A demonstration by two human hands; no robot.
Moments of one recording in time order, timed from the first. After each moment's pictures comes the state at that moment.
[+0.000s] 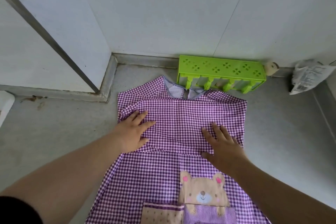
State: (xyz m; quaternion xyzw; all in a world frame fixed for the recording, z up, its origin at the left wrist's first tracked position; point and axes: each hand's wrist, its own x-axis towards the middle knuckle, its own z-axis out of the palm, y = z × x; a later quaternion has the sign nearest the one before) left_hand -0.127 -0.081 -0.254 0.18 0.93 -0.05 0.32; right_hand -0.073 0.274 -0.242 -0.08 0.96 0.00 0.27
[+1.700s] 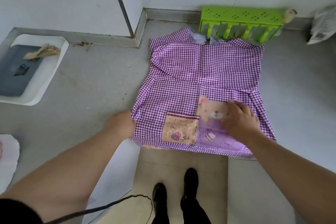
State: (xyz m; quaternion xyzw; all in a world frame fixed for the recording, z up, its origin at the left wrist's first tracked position) left_hand 0.134 -0.145 -0.244 -0.17 0.94 0.11 0.29; right_hand 0.099 0.261 -0.255 0.08 0.96 -0.17 0.21
